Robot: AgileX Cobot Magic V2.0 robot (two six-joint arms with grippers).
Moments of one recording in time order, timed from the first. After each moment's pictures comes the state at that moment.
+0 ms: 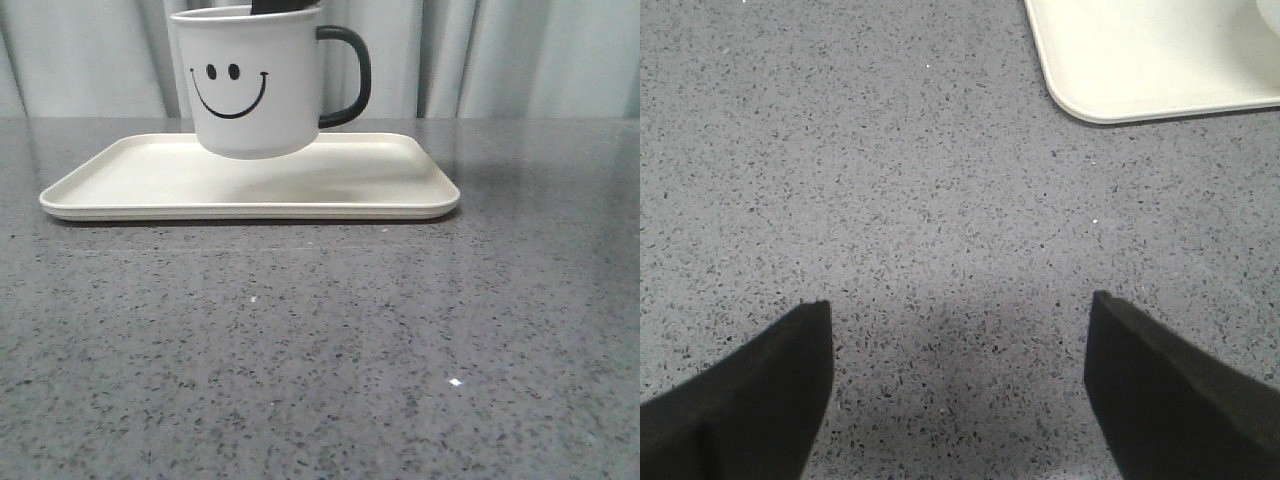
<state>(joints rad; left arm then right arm) 0.00 0.59 -0.80 -0.15 1.07 0.06 0.53 2.04 -2.16 0.38 1.22 -0.68</state>
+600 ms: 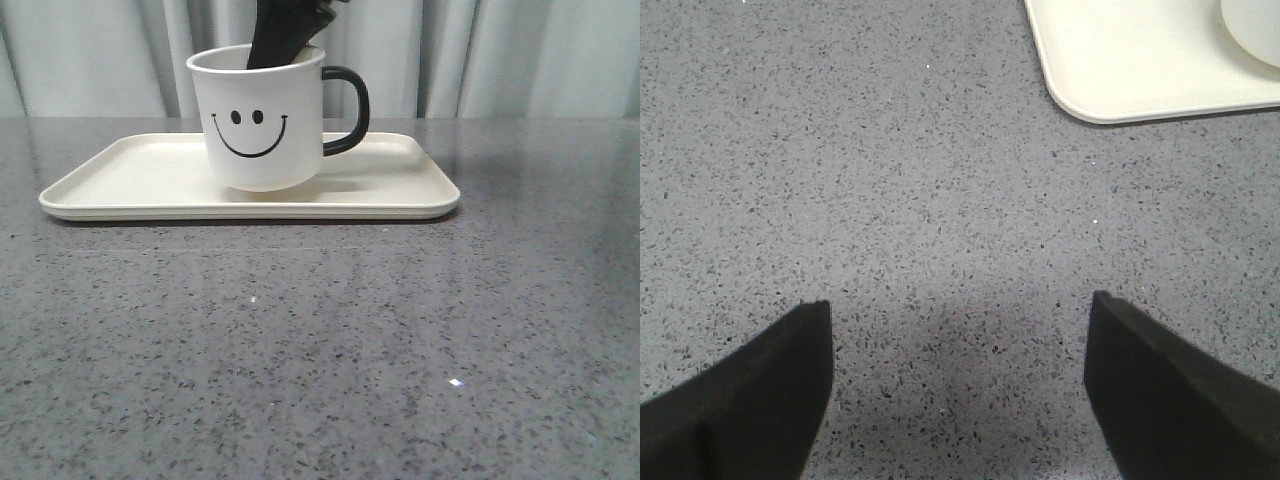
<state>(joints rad) 0.00 0.59 -0.80 -0.15 1.07 0.06 0.51 2.15 -2.24 0.42 1.25 -0.86</state>
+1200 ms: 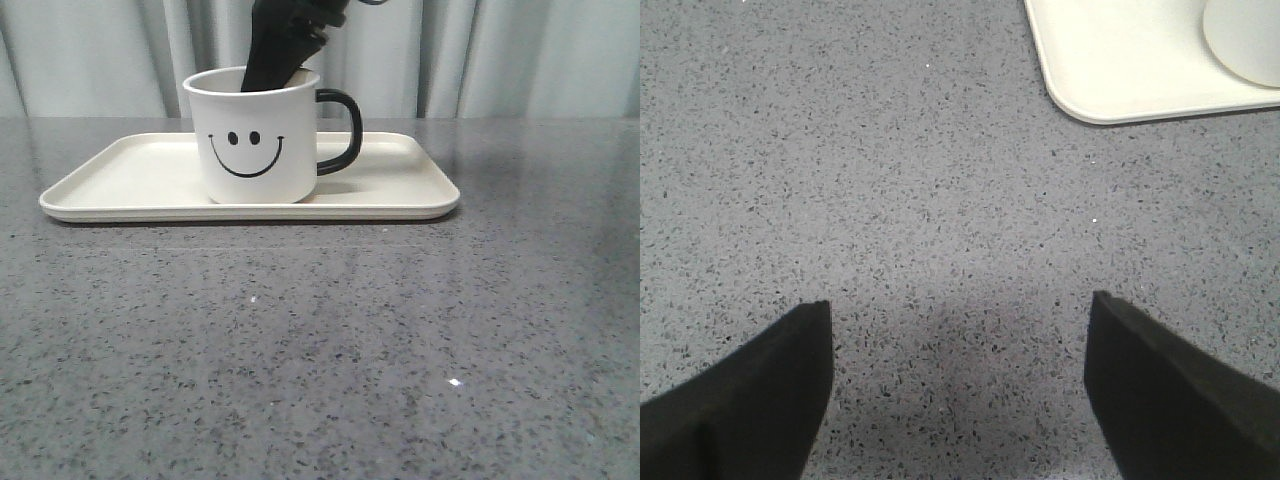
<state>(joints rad) 0.00 0.59 -0.80 -0.15 1.07 0.06 0.51 2.19 -2.25 0.45 1.25 -0.91</state>
